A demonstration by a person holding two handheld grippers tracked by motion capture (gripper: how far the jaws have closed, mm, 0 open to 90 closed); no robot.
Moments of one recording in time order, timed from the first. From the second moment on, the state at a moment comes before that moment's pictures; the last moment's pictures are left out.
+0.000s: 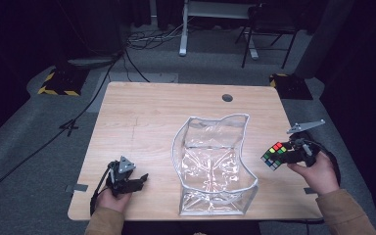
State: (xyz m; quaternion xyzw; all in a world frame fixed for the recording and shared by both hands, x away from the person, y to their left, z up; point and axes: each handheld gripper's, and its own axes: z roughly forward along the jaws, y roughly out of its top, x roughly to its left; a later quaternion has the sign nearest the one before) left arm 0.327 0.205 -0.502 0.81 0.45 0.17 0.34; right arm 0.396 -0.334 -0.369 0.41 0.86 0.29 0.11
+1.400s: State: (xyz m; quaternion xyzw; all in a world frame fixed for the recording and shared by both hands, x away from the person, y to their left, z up) left arm 0.328 0.205 -0.502 0.81 0.45 0.17 0.34; right arm 0.377 -0.288 -0.232 0.31 0.88 0.34 0.14
